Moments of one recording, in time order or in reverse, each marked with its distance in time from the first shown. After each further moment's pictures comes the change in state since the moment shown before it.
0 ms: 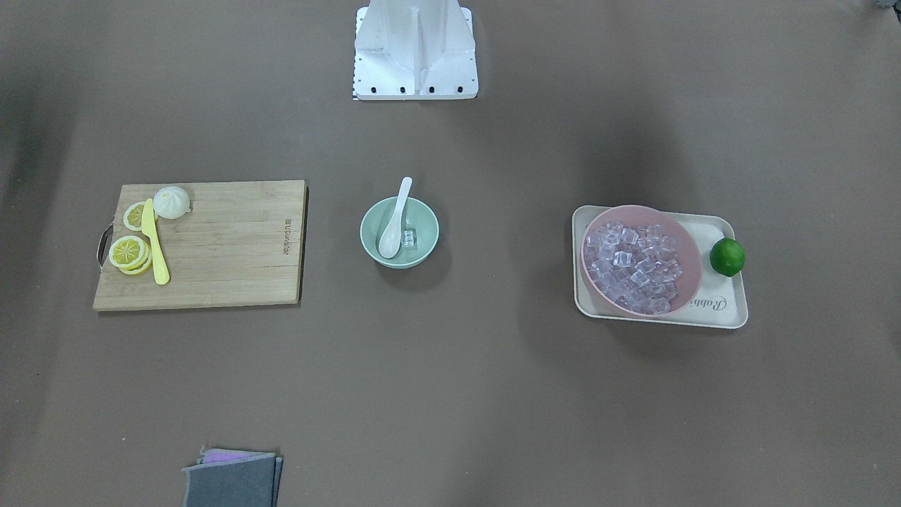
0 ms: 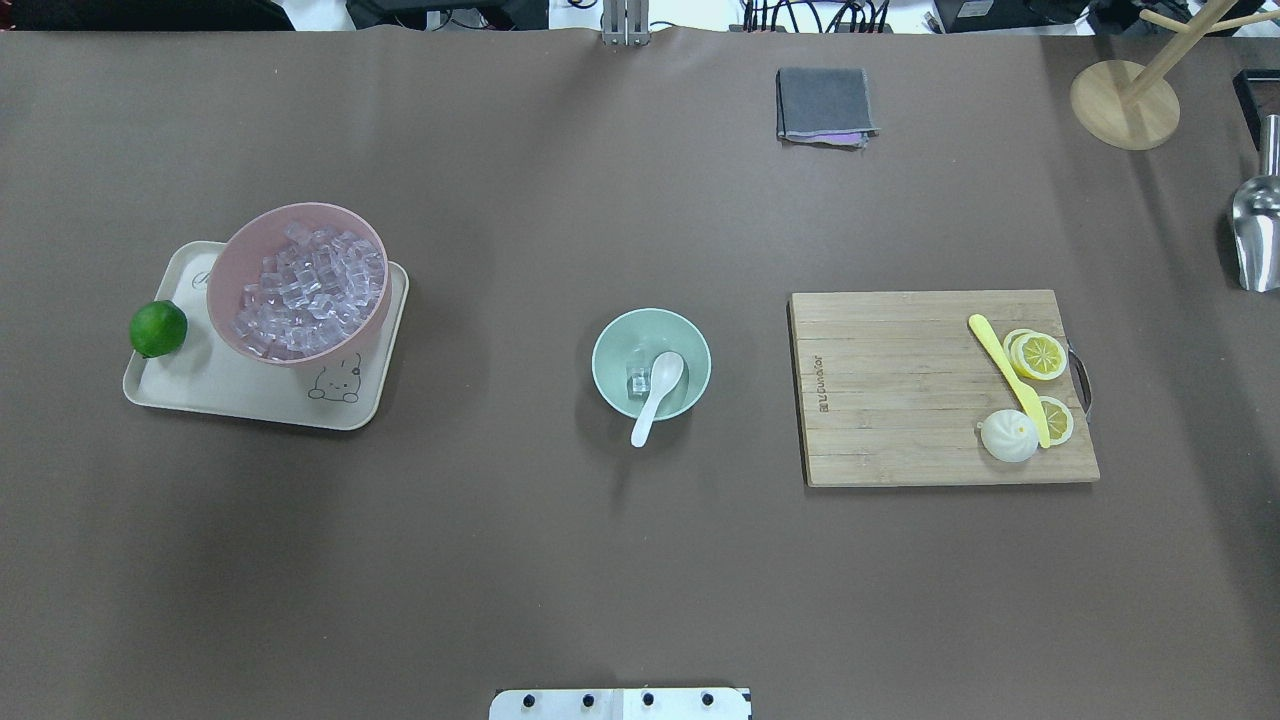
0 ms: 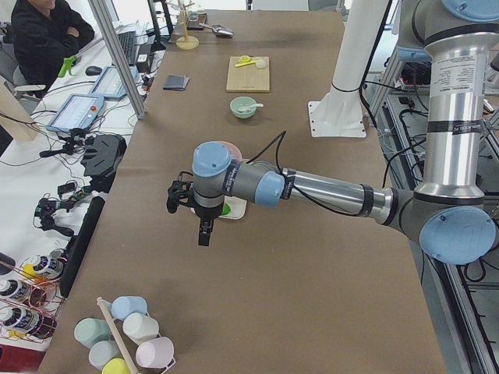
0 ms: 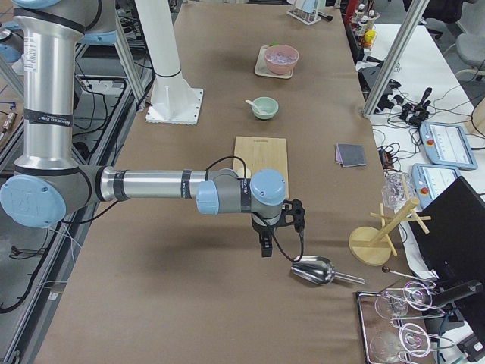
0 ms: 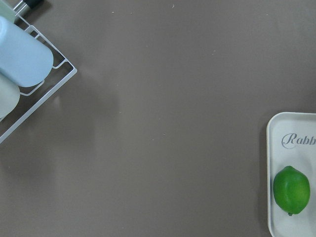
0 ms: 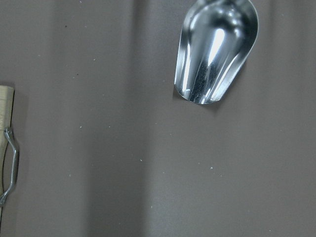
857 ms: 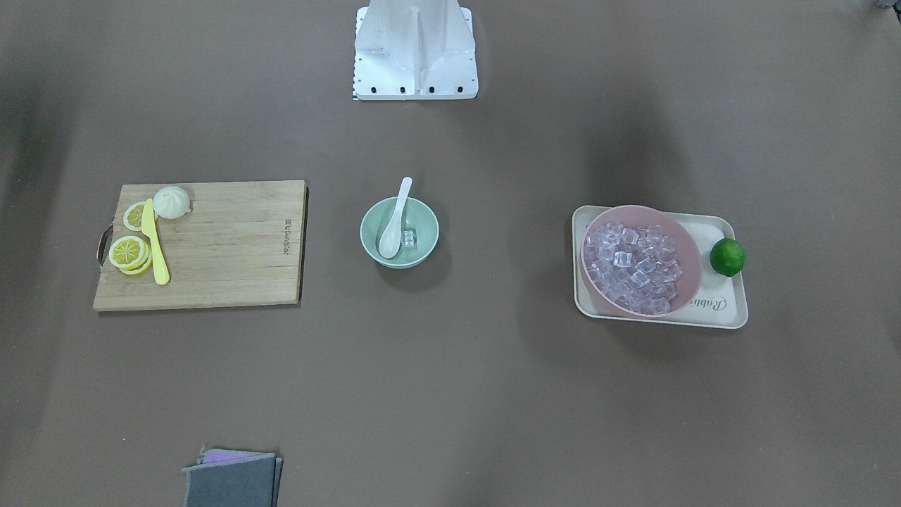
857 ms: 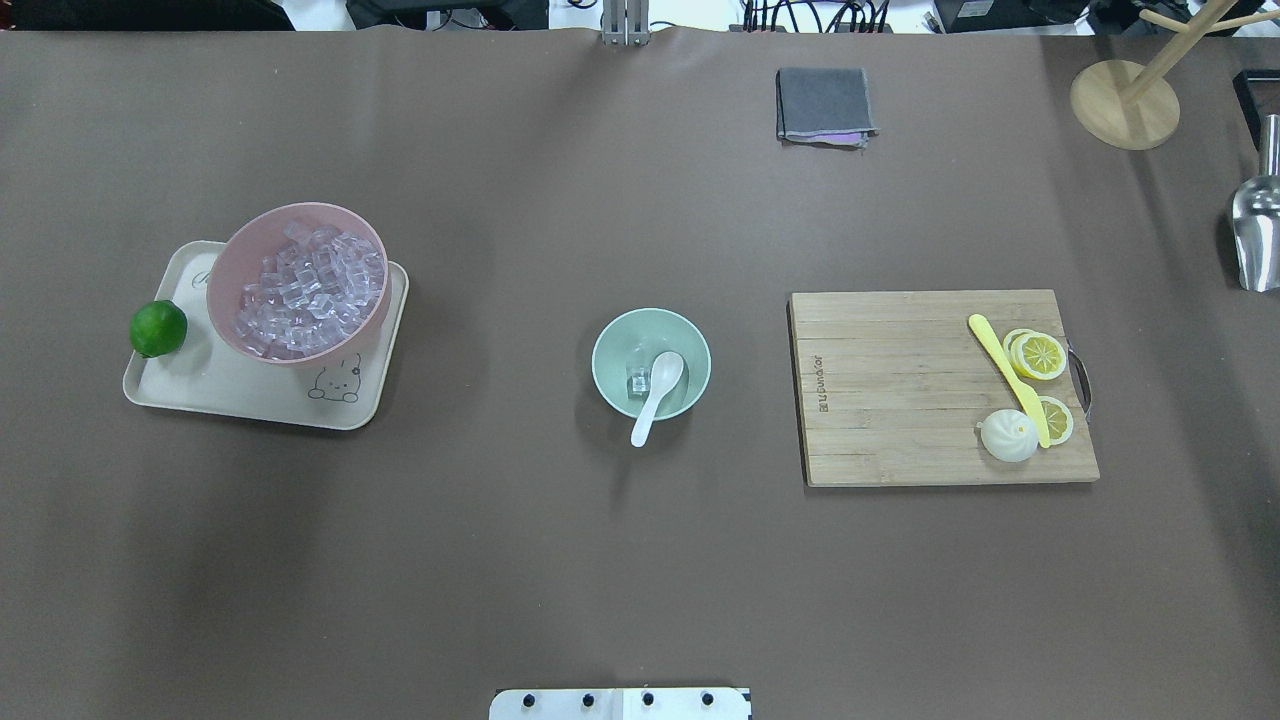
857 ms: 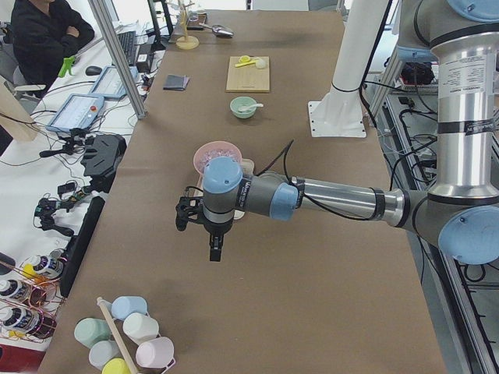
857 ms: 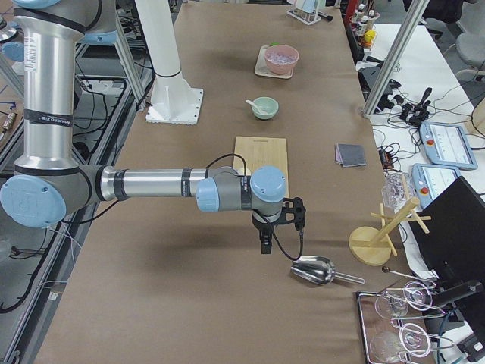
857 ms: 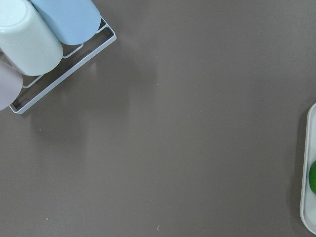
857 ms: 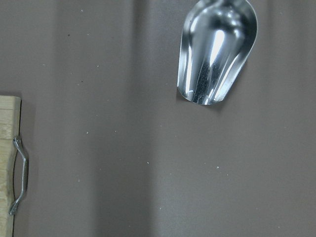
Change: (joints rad) left arm -0.034 0.041 -0.004 -0.007 -0.001 0.001; right arm 0.001 -0.003 0.013 -0.005 0.012 0.051
